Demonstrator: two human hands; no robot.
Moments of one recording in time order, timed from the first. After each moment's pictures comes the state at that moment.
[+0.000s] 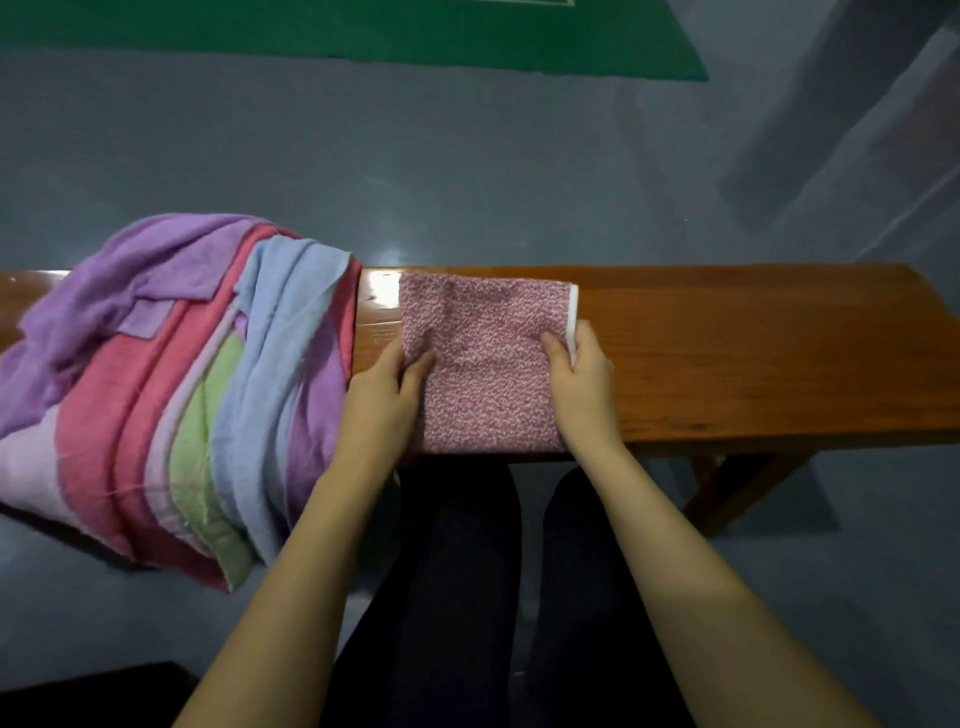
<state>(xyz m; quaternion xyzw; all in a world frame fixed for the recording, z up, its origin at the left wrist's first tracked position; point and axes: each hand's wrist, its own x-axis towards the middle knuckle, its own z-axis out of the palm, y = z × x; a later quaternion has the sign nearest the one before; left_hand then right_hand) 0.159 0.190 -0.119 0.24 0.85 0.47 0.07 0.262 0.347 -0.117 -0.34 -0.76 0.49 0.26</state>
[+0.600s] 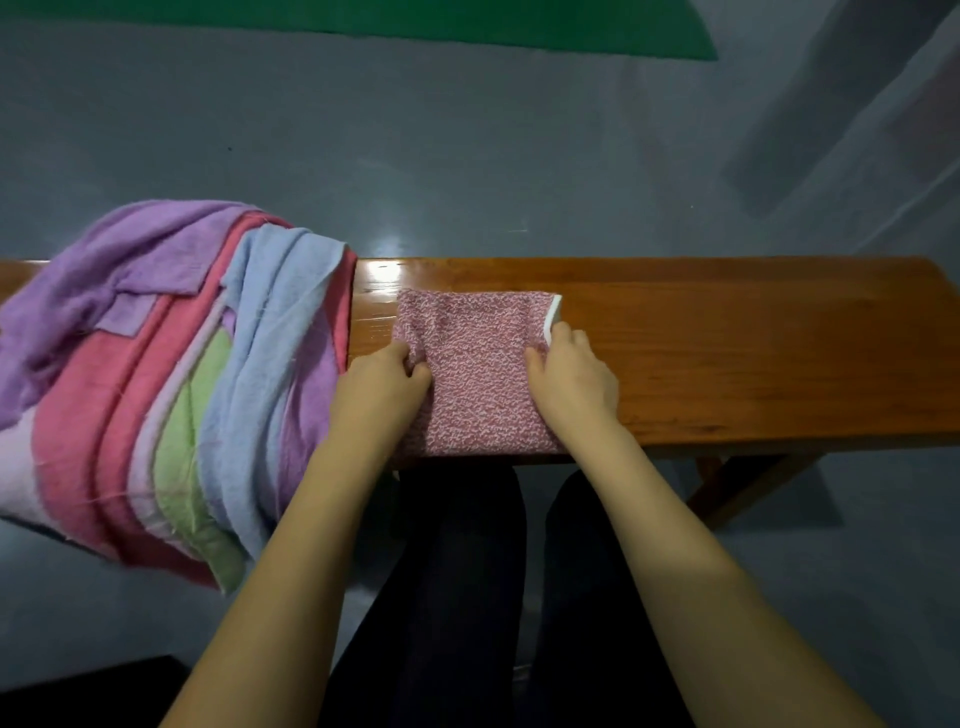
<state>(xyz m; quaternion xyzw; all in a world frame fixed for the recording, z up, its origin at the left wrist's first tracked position) 0.134 0.202 -0.119 0.23 0.93 0.25 0.12 0.240 0.354 -0.114 -0.38 -0.90 0.20 0.03</state>
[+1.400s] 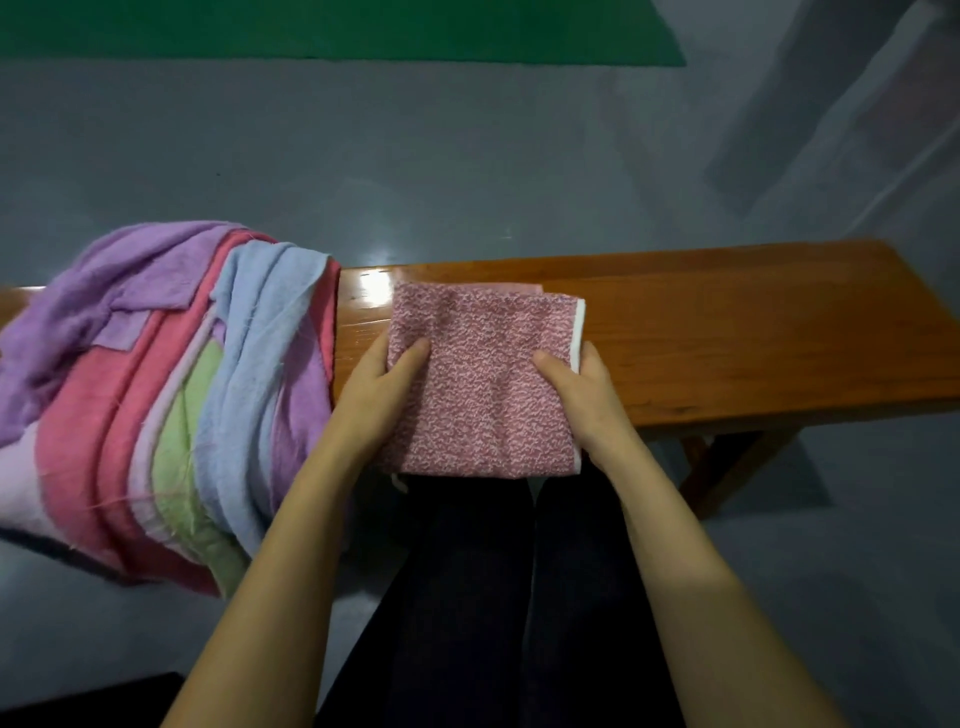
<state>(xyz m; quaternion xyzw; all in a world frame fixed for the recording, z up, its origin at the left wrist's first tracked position) 0.156 0.197 -0.106 0.21 0.77 0.54 0.24 0.290 0.354 -0.108 -0.36 -0.62 0.68 0.16</state>
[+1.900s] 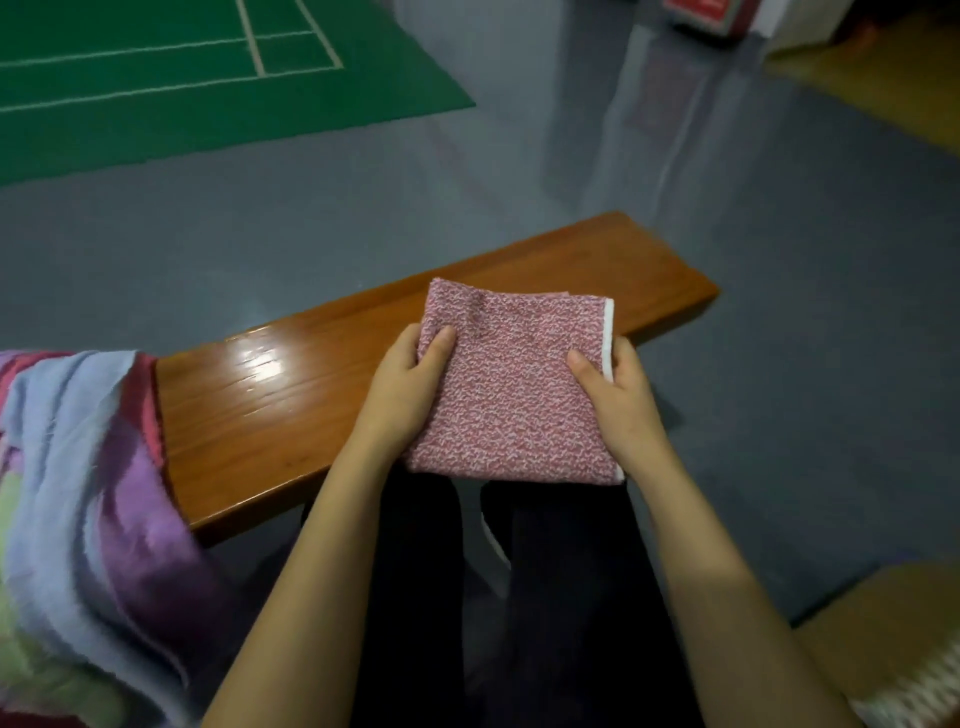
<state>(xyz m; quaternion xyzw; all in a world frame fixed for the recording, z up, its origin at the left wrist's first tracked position) 0.288 0.309 -0.054 0.39 0.69 0.53 0.31 0.475 0.394 -0.066 -0.43 -0.59 0.57 0.39</state>
